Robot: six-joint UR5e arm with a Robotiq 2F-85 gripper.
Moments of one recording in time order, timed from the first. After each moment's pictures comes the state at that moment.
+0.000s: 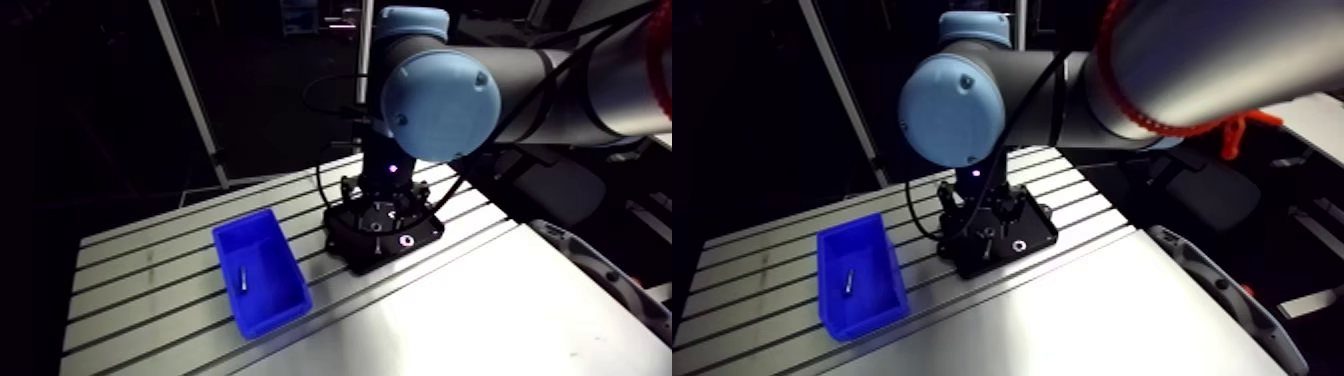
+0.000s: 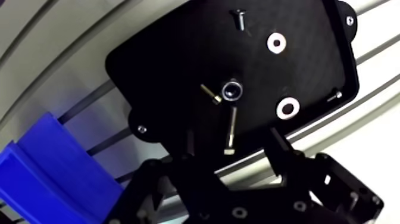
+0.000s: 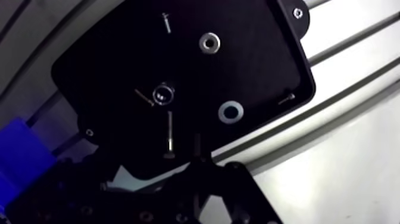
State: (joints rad) arm -0.48 -1.26 1.99 -2.17 -1.56 -1.53
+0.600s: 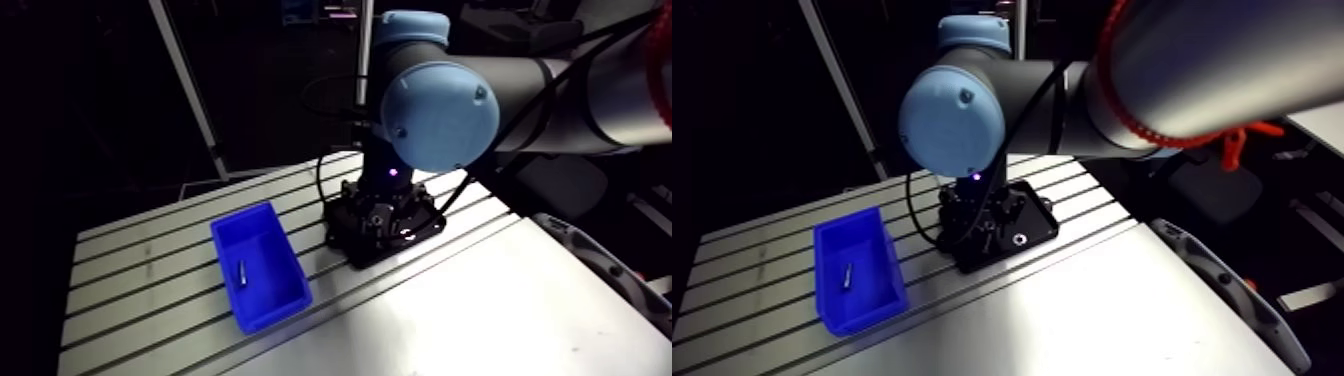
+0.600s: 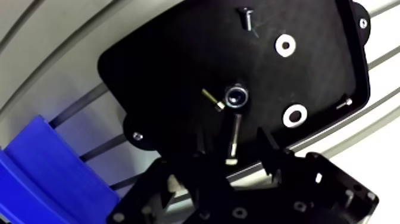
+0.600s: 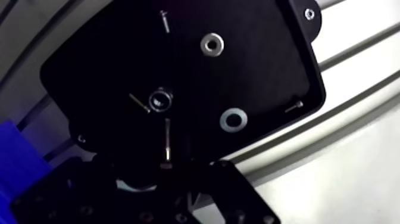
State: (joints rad) arm -0.48 -1.24 2.00 -2.21 -1.56 -1.54
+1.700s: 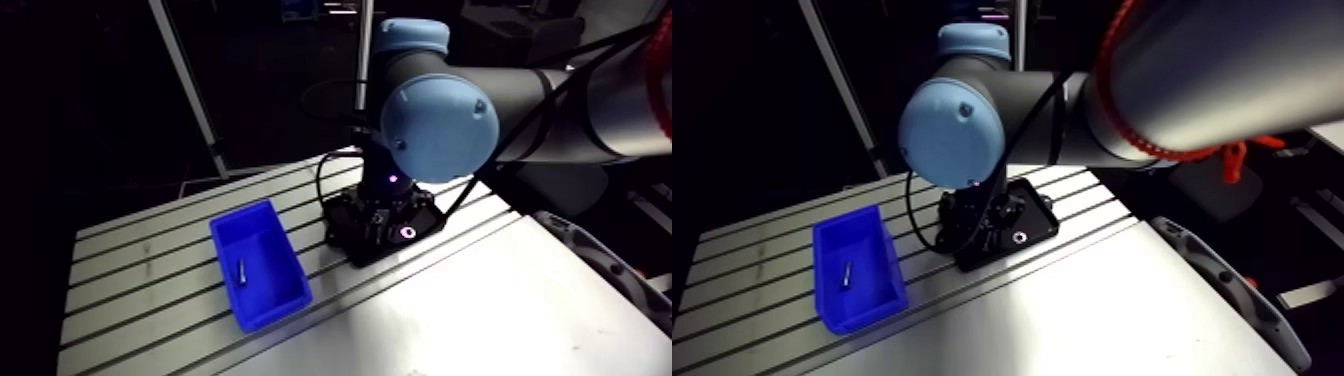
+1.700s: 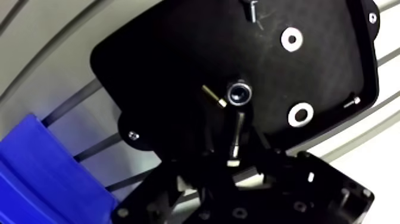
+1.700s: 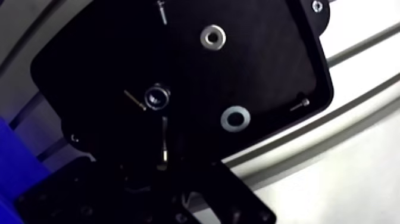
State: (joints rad) arm -0.48 -1.23 2.03 -2.23 -1.56 -1.55
